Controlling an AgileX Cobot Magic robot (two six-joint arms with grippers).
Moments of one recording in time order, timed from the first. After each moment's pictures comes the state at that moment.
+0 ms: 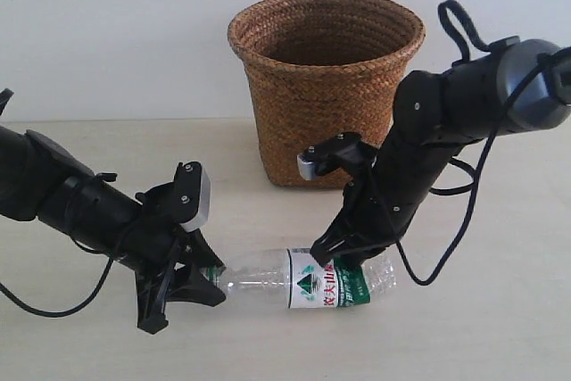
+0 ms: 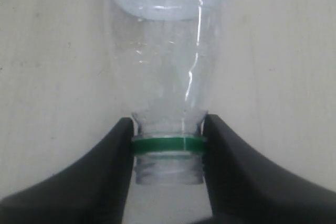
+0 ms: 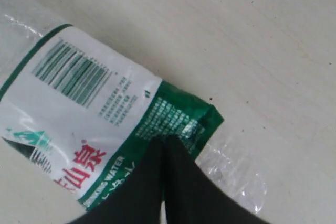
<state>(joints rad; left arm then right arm) -0.29 1.98 -1.00 -1.12 0.69 2.13 0.50 1.99 -1.23 0.25 0.71 -0.43</state>
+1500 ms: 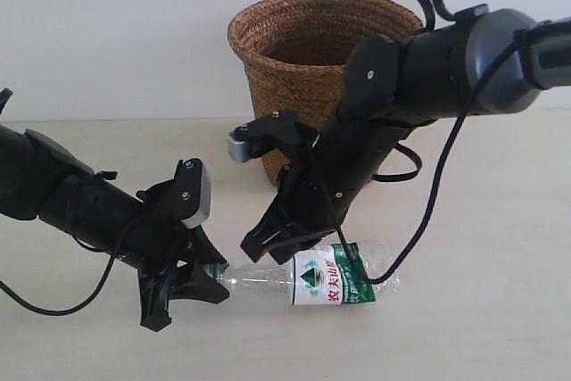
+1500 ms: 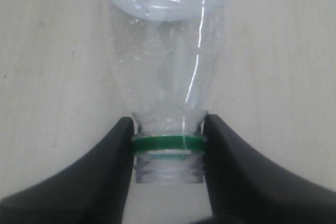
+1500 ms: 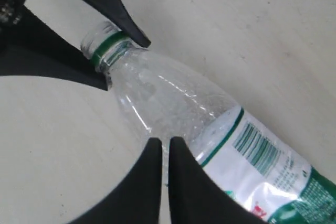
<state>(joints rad) -0.29 1.98 -1.00 -1.14 0.69 2.13 0.63 1.92 -1.33 0.44 0.76 -0.54</state>
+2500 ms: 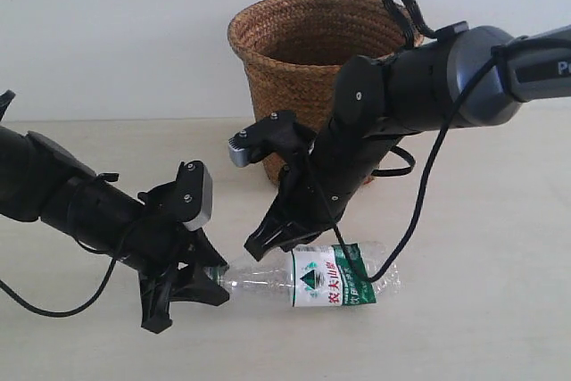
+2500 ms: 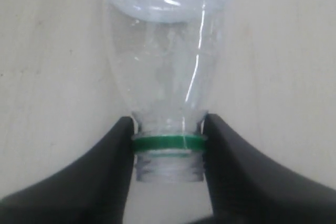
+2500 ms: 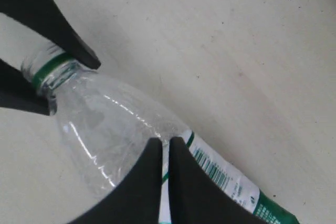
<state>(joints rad) -0.29 1.99 -1.00 -1.14 0.69 2.13 0.64 1.95 -1.34 0.31 0.64 -0.47</state>
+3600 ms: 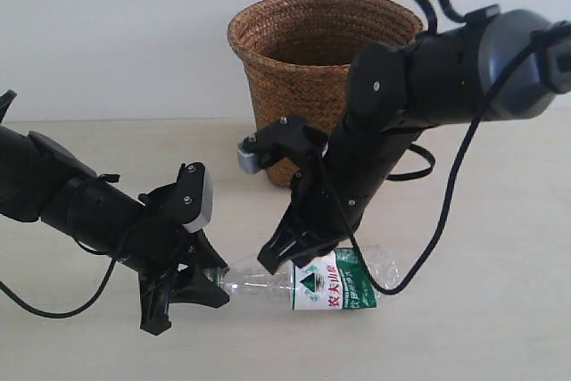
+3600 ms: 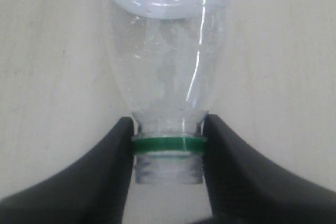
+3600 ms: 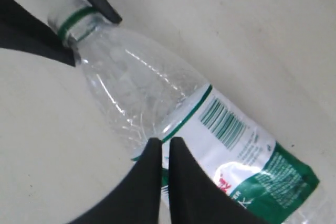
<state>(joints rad) -0.30 1.99 -1.00 -1.13 0.70 2.13 0.64 1.89 -1.29 0.31 0.73 -0.46</state>
